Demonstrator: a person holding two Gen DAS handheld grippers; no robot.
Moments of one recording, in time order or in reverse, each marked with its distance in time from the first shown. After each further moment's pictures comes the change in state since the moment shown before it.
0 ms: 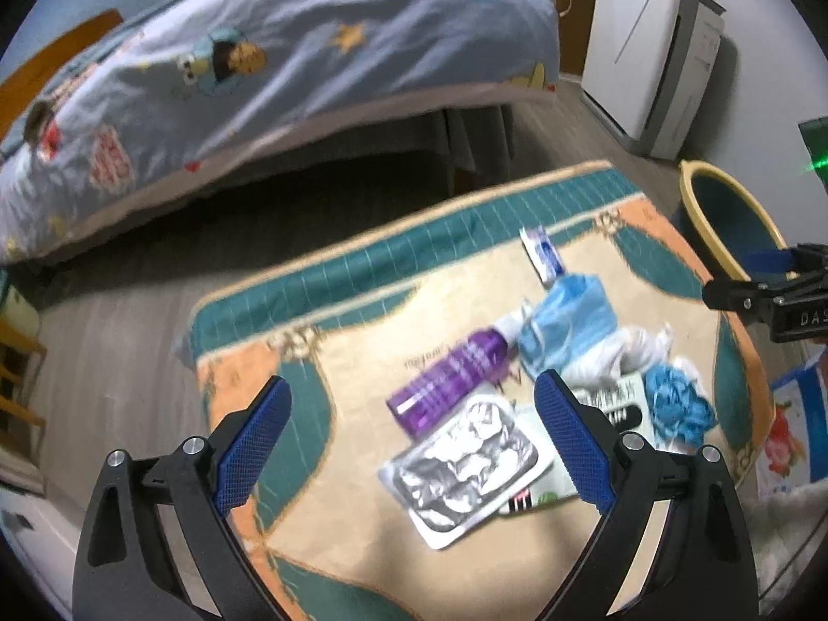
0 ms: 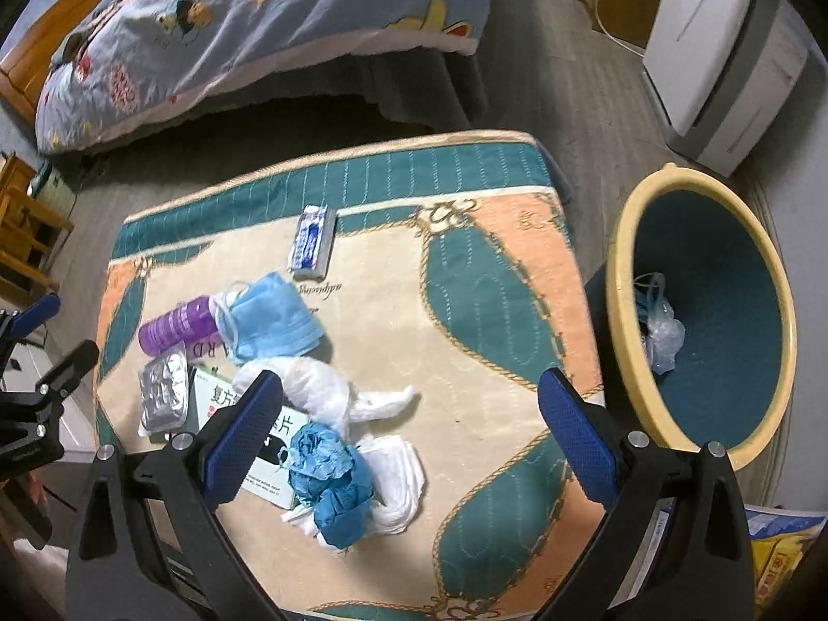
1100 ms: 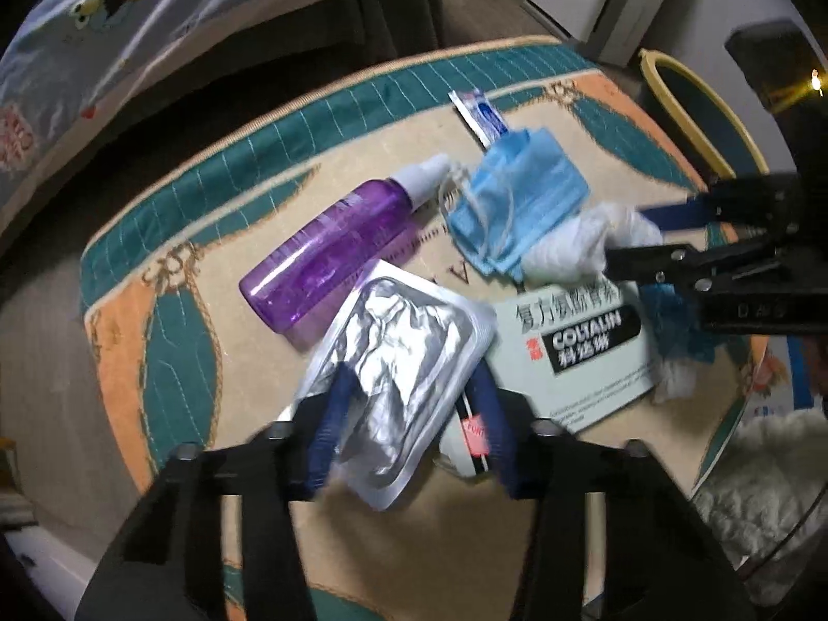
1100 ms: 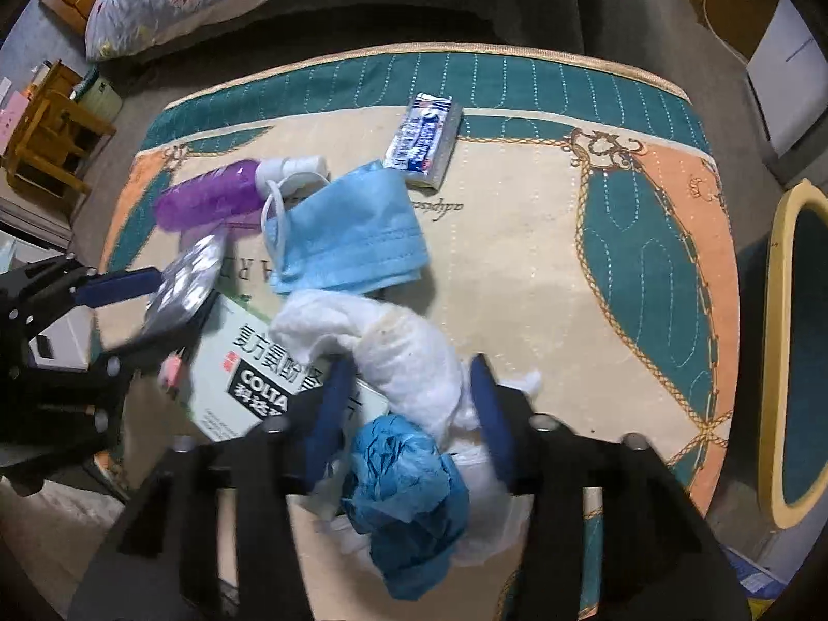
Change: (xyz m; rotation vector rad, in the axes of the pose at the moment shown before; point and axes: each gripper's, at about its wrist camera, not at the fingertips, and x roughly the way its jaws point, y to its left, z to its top) left arm 0.057 -0.023 -0.024 0.104 0.219 -0.163; right arm 0.068 0.050 -0.012 -0.185 0.165 0.127
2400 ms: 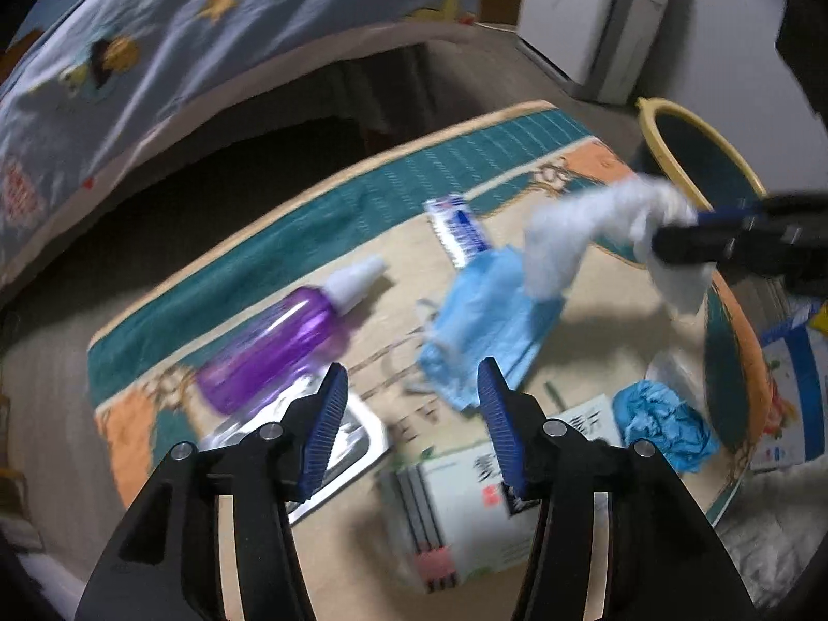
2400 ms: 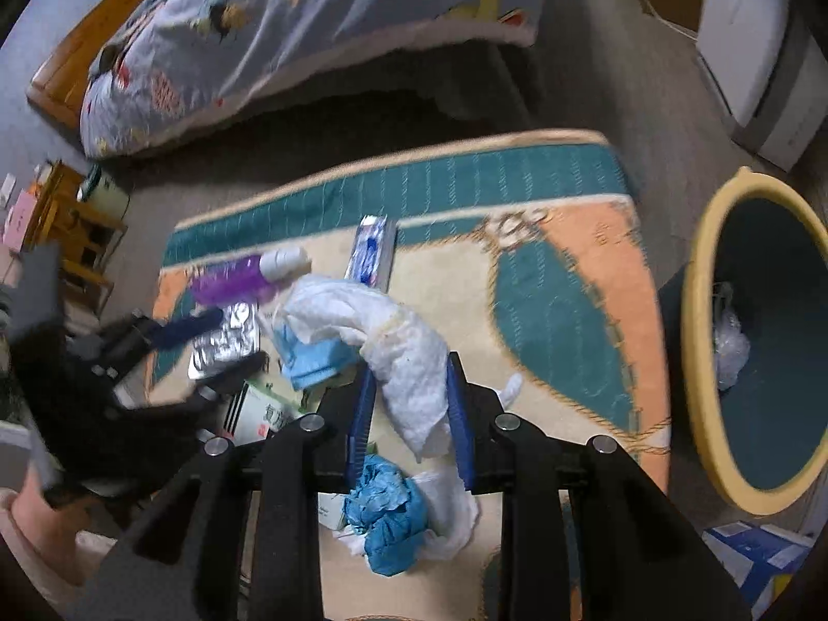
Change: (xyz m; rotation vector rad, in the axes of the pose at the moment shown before) left arm 0.006 -0.033 0.059 0.051 -0.123 0.050; right arm -0.068 -0.051 0.013 0.188 -0.167 0.070
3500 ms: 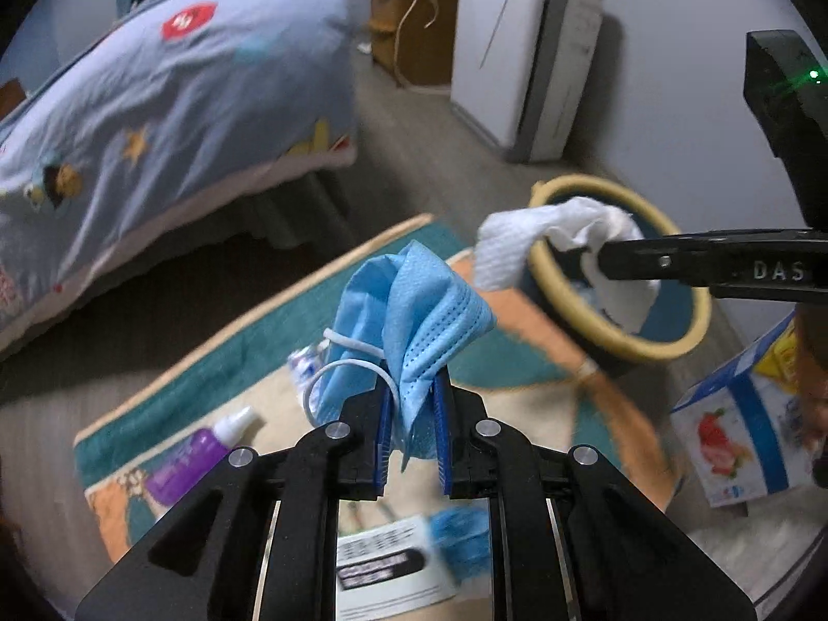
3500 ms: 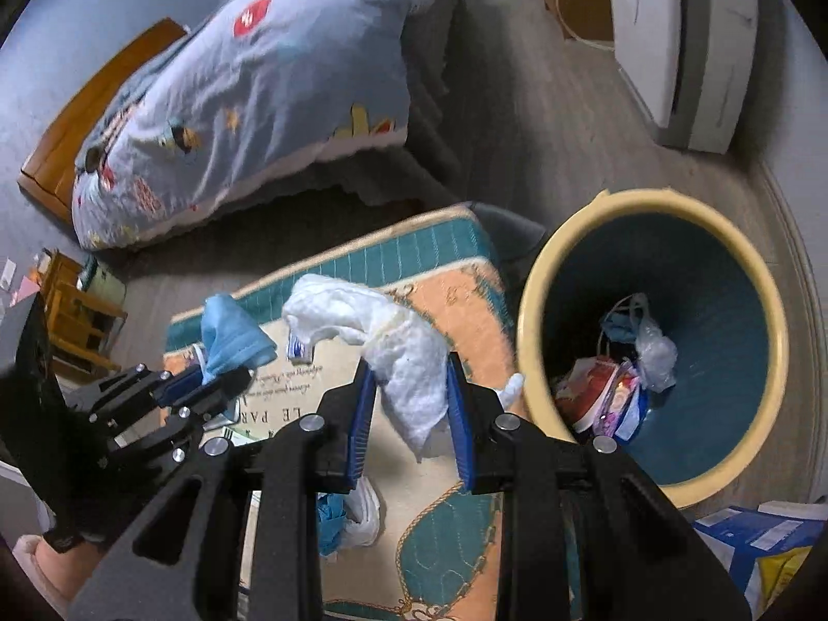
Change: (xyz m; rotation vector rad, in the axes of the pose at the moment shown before) left arm -0.049 -0.095 0.069 0.062 -0.180 -0.080; right arm -0.091 -0.086 -0.003 0.142 -0.186 -0.002
